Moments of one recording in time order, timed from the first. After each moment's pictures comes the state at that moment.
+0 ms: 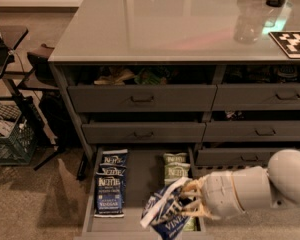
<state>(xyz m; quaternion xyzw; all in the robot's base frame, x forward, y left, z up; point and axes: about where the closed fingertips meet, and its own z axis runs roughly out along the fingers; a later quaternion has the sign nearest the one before) 0.348 -0.071 0.687 -0.67 0.58 0.27 0.38</state>
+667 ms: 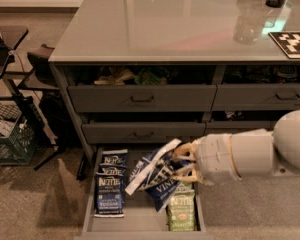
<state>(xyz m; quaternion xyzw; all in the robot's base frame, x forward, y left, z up) 0.394 -0.047 0.785 -0.70 0.54 0.18 0.43</state>
